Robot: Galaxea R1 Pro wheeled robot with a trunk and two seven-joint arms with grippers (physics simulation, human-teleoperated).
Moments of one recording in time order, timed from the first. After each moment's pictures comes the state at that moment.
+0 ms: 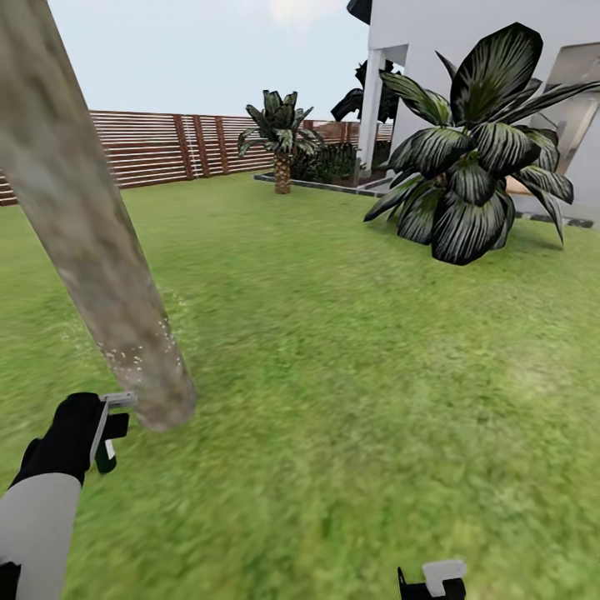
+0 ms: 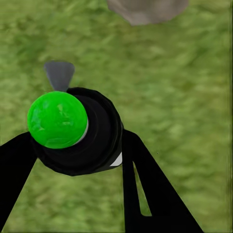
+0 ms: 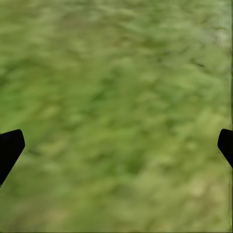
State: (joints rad) left arm -0.78 0.20 0.37 -0.85 -0.34 0.94 -0.08; right arm -0.40 -0.04 0.22 -0.05 -0.02 -0.56 -0.18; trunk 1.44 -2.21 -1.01
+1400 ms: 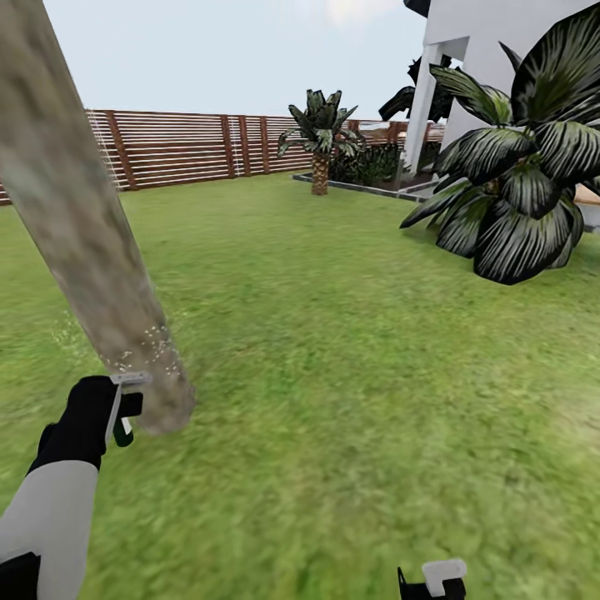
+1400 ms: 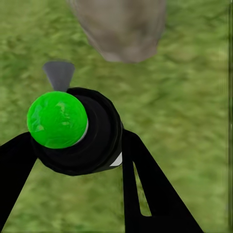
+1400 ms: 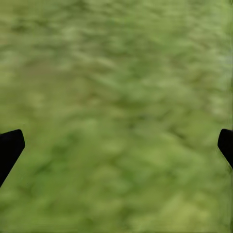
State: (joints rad) left arm -0.81 0.14 0.36 -0.93 -0.34 0.95 -0.07; right arm -0.40 -0.04 0.22 -0.05 -0.02 -0.56 -0.18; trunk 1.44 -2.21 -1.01
